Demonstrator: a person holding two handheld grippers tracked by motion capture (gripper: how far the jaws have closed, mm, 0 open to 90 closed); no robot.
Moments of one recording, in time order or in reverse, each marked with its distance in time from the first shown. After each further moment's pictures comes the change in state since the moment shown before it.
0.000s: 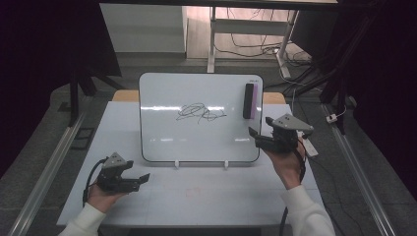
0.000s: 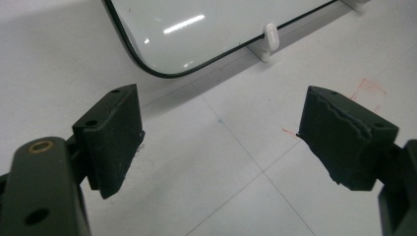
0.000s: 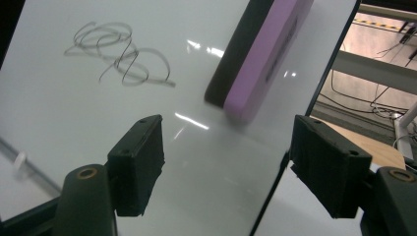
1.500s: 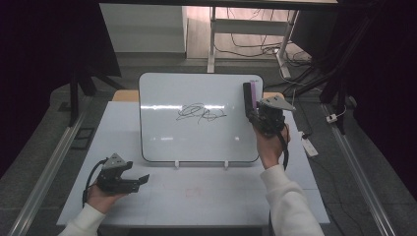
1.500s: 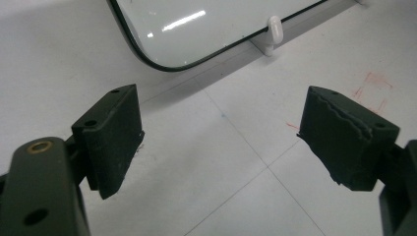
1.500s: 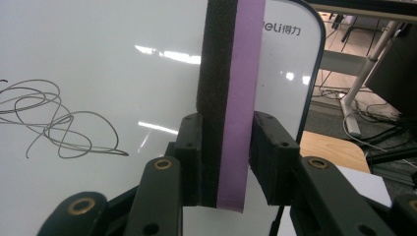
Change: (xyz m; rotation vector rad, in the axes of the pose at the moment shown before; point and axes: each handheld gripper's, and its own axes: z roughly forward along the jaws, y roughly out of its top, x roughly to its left) left arm 0.001 -0.003 0.002 0.011 0.005 0.008; right arm 0.009 0.035 0.042 0.006 -0.210 0.097
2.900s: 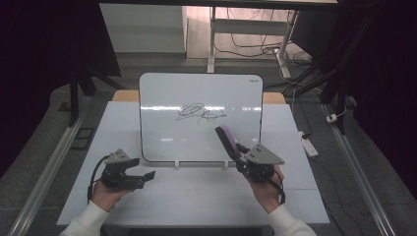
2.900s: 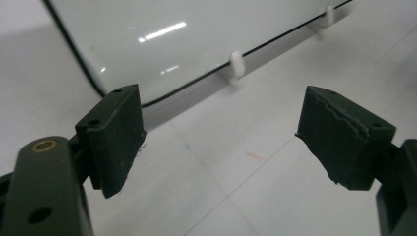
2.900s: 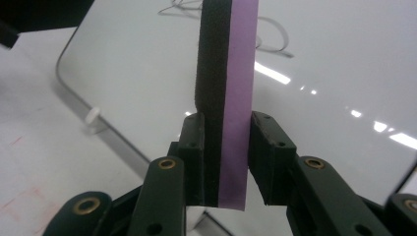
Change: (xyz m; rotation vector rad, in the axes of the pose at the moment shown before) left arm -0.014 0.025 -0.003 -0.039 -0.089 -0.018; right arm 0.057 -0.088 -0.062 -0.034 0.293 -0.254
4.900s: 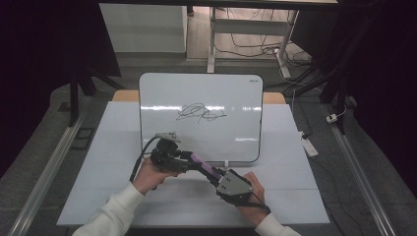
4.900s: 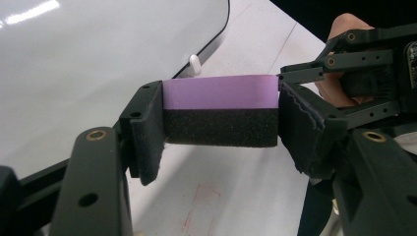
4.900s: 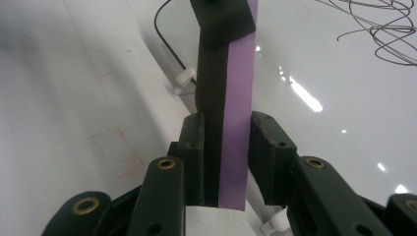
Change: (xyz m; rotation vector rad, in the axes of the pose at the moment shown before) left arm -0.053 0.088 0.077 0.119 -0.396 0.064; right arm 0.066 -0.027 0.012 0.005 0.166 -0.323
